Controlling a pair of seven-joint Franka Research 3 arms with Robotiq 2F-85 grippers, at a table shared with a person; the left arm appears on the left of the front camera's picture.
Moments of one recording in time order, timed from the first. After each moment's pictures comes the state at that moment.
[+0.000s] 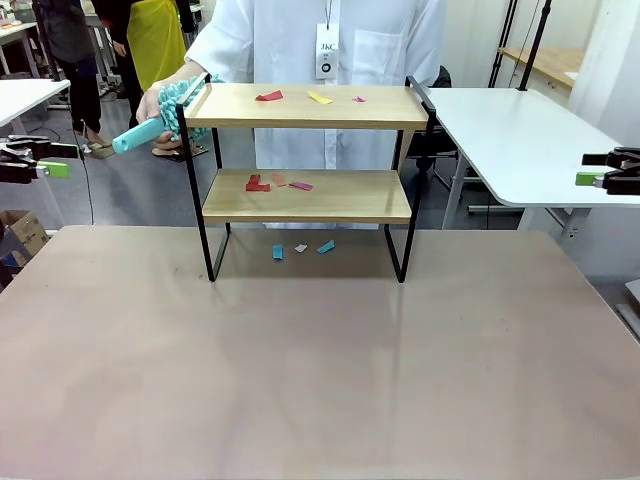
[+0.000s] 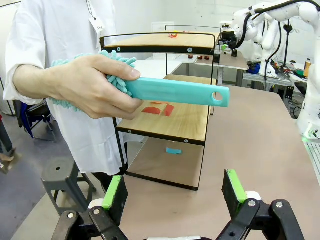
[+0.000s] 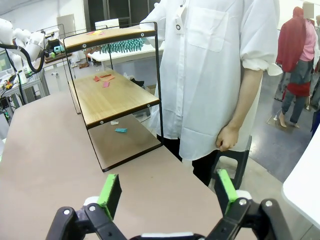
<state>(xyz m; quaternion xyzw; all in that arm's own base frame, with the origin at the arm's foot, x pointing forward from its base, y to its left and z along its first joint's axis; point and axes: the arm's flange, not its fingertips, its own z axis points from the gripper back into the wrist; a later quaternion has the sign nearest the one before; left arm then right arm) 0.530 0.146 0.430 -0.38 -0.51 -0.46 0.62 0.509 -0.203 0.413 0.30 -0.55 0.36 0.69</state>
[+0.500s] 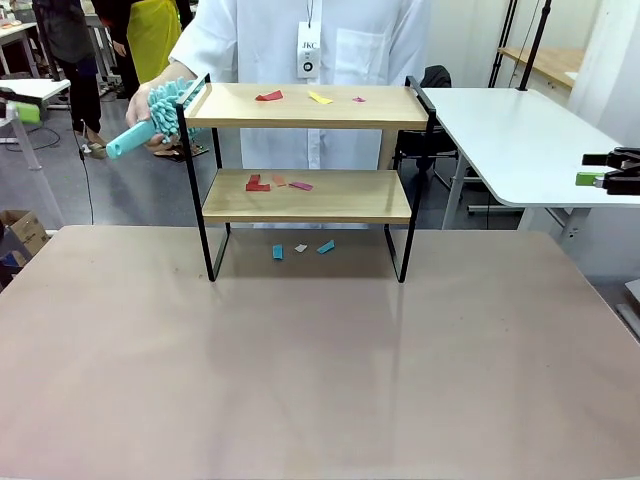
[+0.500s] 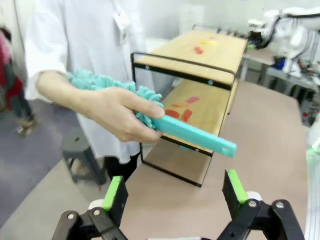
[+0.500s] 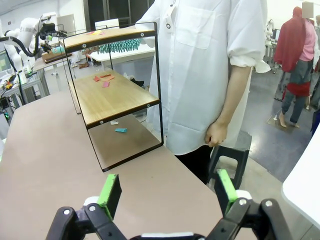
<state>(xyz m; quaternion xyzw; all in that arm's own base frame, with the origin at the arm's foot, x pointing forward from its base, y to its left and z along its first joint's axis) 0.505 0.147 0.556 -0.31 -0.47 -0.41 0.72 0.509 -0.203 0.412 0.30 -0.55 0.36 0.69</state>
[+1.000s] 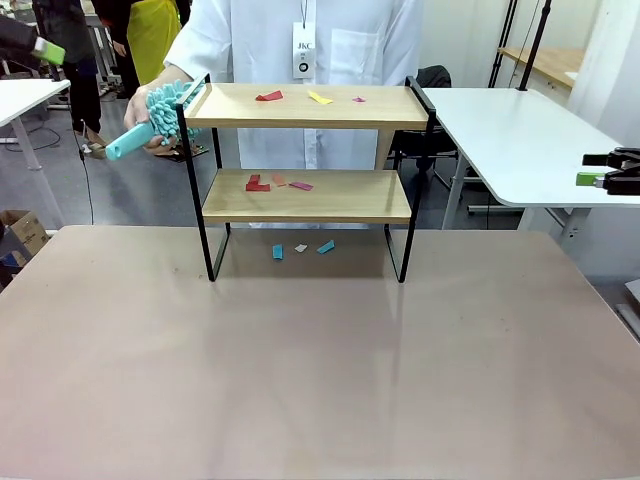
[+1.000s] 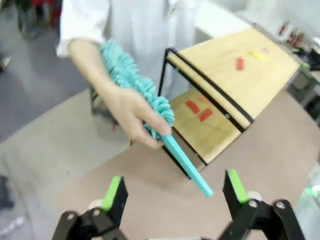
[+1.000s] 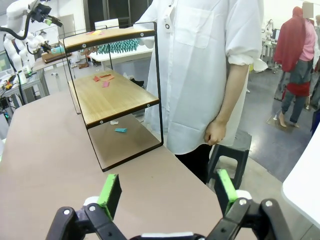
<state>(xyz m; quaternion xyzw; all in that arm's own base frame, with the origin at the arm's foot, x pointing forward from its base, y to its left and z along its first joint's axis) 0.477 0.052 0.653 -0.21 -0.39 -0.24 0.86 0.508 -0.204 0.412 0.30 -0.55 0.36 0.69</state>
